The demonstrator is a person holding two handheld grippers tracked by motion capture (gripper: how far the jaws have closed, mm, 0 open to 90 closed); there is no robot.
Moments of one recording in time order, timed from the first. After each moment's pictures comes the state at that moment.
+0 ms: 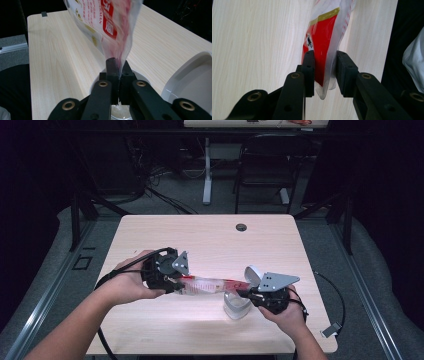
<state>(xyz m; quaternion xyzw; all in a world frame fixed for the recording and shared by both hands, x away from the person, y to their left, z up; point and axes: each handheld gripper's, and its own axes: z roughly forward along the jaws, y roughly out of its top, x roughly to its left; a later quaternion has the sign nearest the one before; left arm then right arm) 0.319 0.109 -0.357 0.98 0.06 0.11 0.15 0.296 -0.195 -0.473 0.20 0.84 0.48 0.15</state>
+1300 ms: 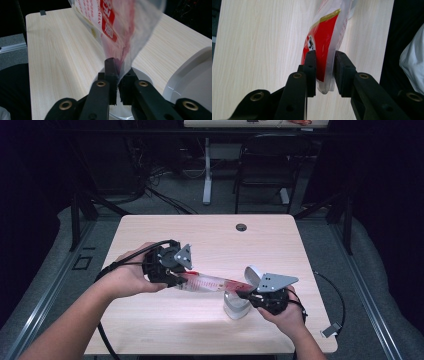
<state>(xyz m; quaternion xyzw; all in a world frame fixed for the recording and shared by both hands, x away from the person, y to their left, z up) 0.322 0.101 -0.337 0.98 0.05 0.11 0.15 0.295 -0.193 -0.477 0.21 0.84 0.48 0.15</state>
